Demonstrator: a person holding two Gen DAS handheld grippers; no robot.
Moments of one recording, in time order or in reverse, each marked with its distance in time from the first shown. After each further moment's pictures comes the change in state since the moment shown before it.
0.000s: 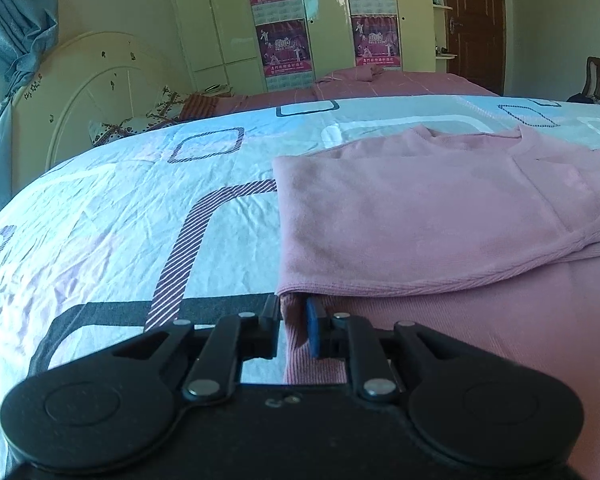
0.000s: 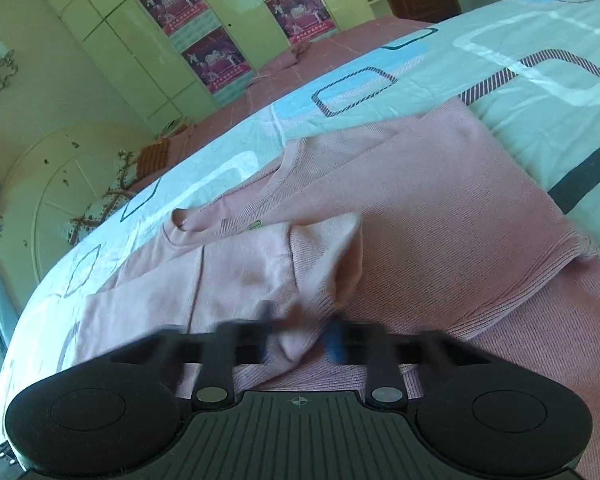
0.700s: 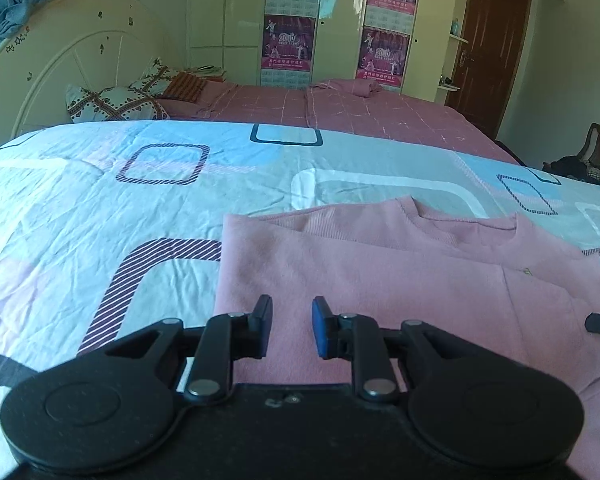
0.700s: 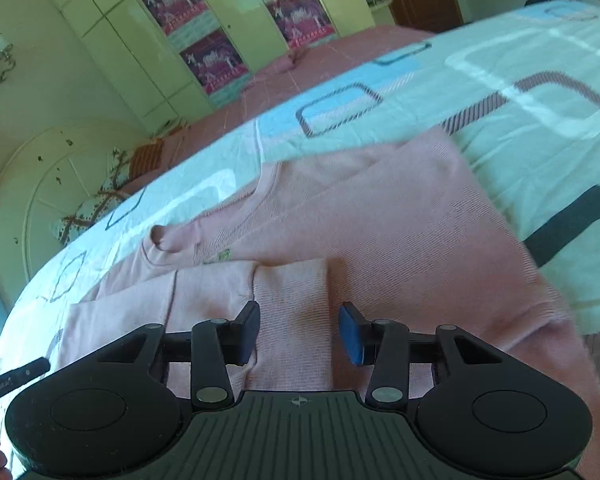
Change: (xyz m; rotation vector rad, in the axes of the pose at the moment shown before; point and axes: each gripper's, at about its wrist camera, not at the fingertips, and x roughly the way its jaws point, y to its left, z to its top) left arm 0.060 -0.009 0.080 -0.192 0.032 -0.117; right arm 0.010 -0.019 0.026 -0.035 0.012 -0.018
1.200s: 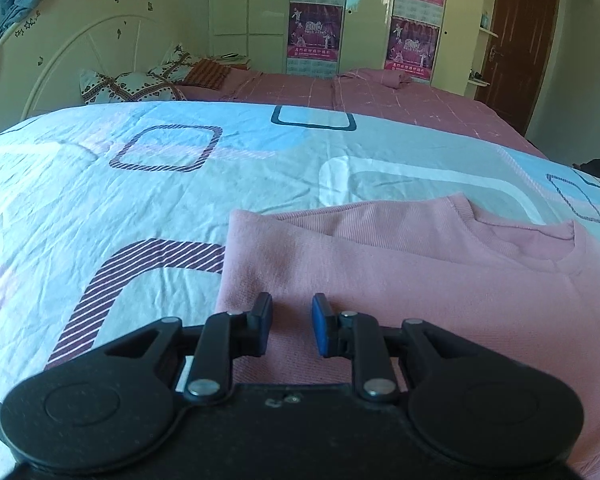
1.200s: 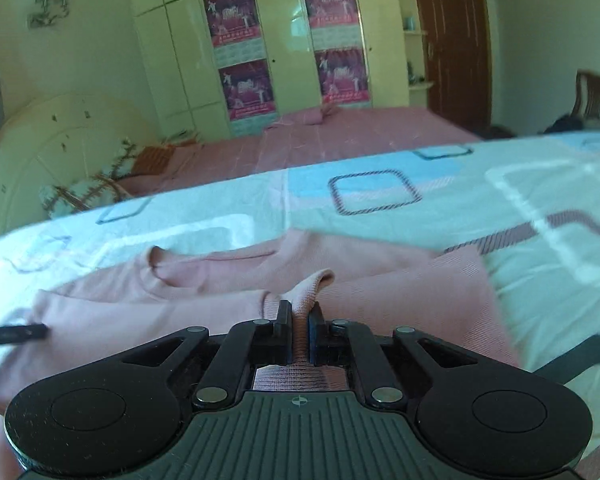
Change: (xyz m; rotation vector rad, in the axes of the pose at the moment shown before) left arm 0.053 0.002 0.004 -0.033 0.018 0.081; right arm 0.008 0.039 0.007 -0.328 -0.178 -0.121
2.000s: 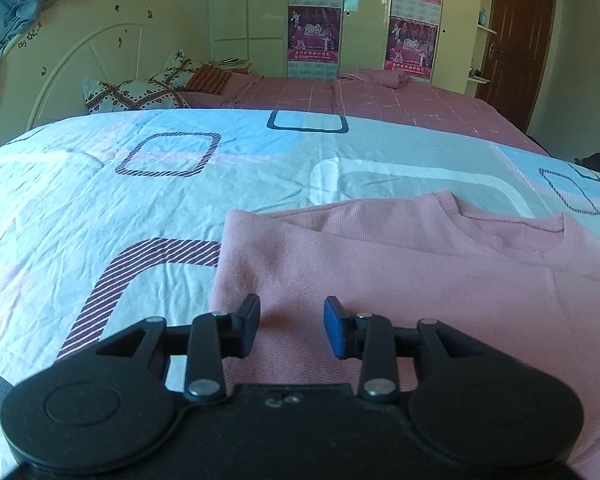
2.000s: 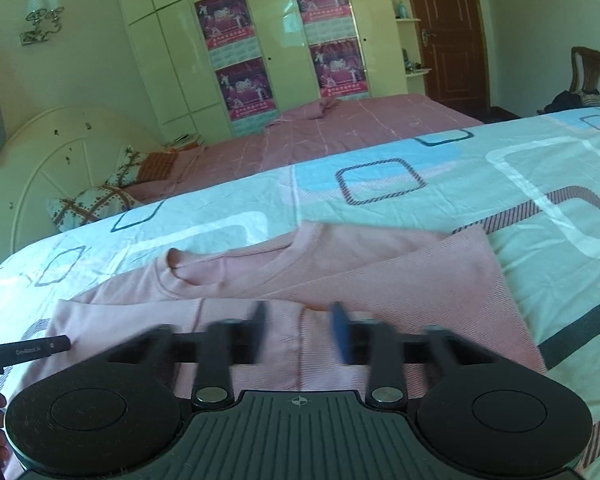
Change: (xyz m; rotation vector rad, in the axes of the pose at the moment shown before) left arm -0.023 -0.013 -0.004 0.026 -0.010 0.014; right arm -0.017 0.010 0.003 0.088 0.014 0.066
